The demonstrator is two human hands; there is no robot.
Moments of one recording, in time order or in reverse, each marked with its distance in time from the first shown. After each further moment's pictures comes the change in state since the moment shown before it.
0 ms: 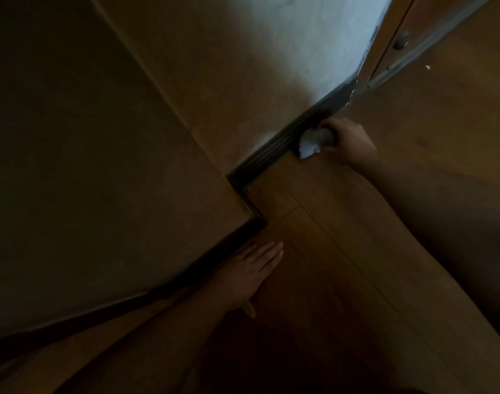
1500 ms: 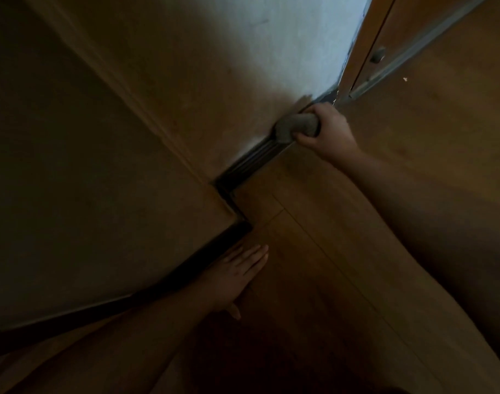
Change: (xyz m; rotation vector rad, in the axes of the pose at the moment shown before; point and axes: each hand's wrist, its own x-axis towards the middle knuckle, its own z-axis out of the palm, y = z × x) left_hand 0.001 -0.002 0.000 -0.045 -0.006 0.007; right_hand 0.000 -0.036 -0.031 0.168 0.171 0.018
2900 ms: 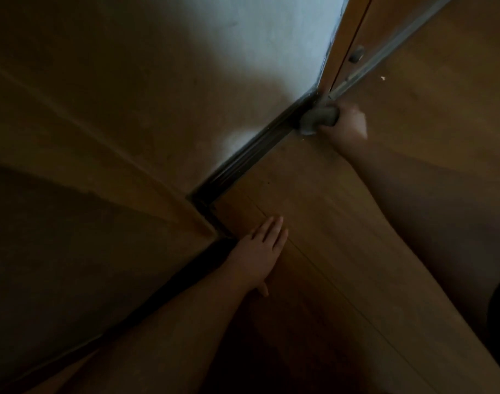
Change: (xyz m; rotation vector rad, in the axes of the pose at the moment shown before) left_hand 0.089 0.024 -0.068 0.136 0.024 -0.085; right_hand 0.022 0.071 -0.027 -0.079 0.098 0.369
